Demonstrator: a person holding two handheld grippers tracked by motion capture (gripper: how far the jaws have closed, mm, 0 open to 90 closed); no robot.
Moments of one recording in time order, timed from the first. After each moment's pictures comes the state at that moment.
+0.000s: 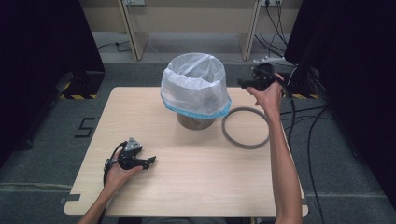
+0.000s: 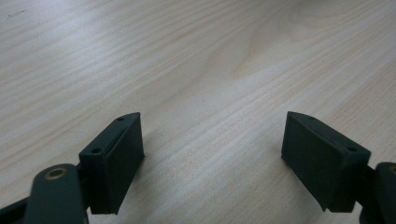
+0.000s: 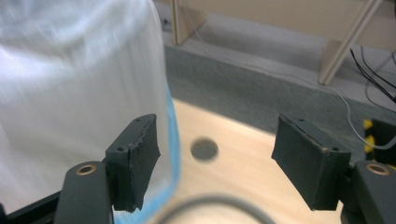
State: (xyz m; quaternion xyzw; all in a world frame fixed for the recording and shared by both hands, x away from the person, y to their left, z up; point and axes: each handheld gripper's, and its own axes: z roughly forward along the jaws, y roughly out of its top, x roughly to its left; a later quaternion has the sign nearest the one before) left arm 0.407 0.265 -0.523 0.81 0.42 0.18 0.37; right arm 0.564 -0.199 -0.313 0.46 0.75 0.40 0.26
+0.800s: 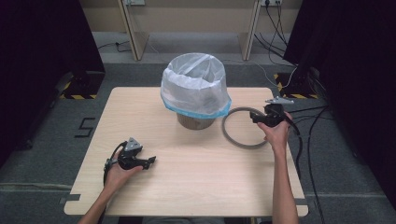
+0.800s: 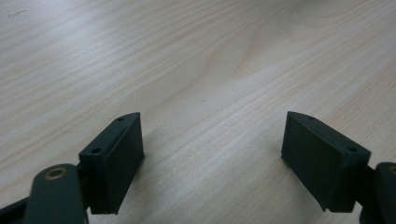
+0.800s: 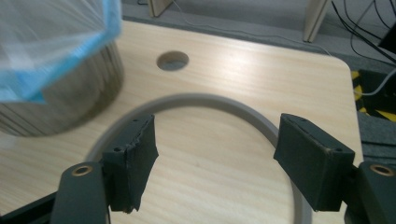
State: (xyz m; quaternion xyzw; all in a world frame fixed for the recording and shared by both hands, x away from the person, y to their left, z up) left arm 0.407 0.265 -0.523 0.81 0.42 0.18 0.37; right arm 0.517 -0.252 -0.429 0.51 0.73 0.38 0.25
